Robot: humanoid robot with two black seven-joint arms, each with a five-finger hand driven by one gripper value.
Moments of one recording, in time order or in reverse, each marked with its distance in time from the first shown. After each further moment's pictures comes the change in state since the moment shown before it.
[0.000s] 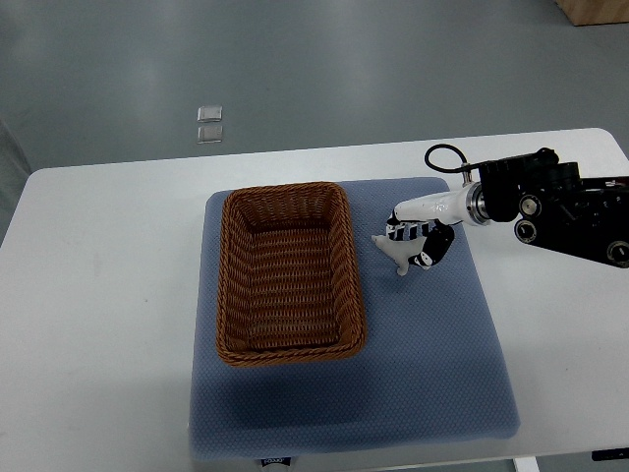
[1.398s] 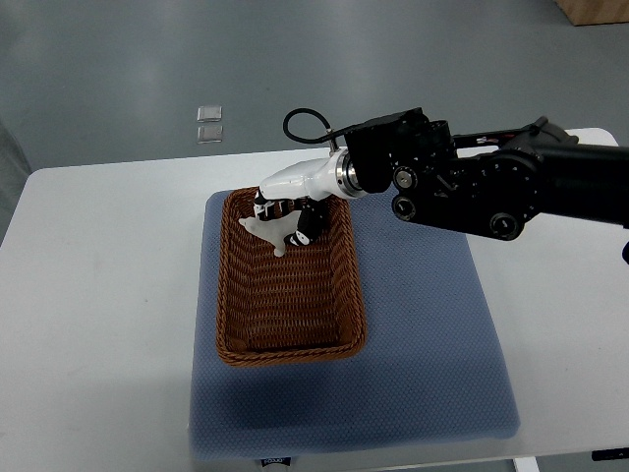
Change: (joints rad) left arm 0.001 0.000 0.000 0.000 0.000 0.000 0.000; right arm 0.191 0.349 0.014 -0.087 0.018 -0.007 0.005
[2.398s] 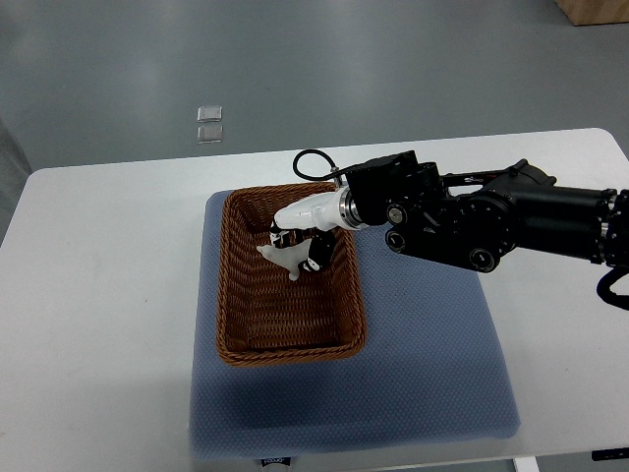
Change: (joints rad) left arm 0.000 0.000 0.000 0.000 0.000 0.000 0.000; right arm -0.105 0.062 -0.004 -0.113 -0.064 -0.003 0.001
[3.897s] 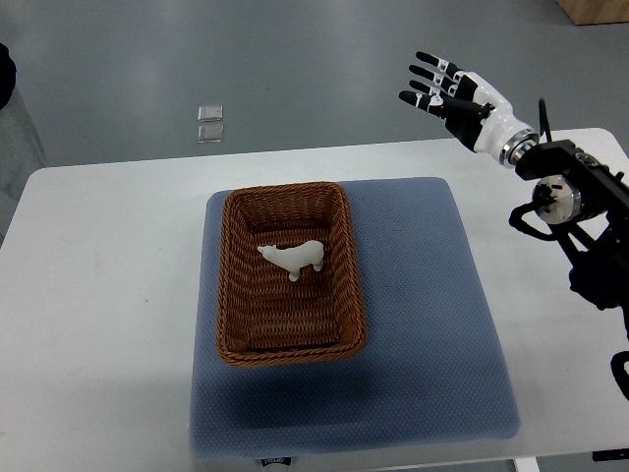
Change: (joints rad) left arm 0.000 0.000 0.000 0.000 0.000 0.000 0.000; right arm -0.577 -0.089 1.209 -0.148 0.702 -0.068 0.083
